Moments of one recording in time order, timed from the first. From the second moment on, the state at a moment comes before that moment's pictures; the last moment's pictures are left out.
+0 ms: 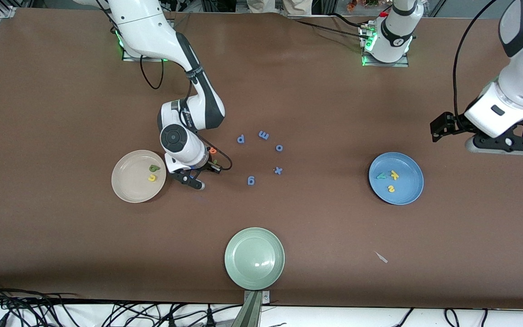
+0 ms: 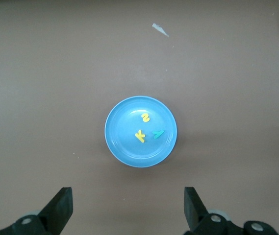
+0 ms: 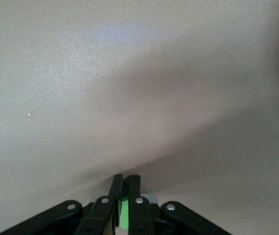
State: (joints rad) left arm -0.01 0.05 -0.11 -1.69 0.07 1.74 -0.06; right arm 0.80 0.70 -0.31 -1.76 0.43 2.37 0.66
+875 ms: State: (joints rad) left arm -0.06 -0.01 -0.03 -1.77 0.06 1.76 -0.06; right arm 0.76 0.66 -0.62 -1.67 0.42 1.99 0.01
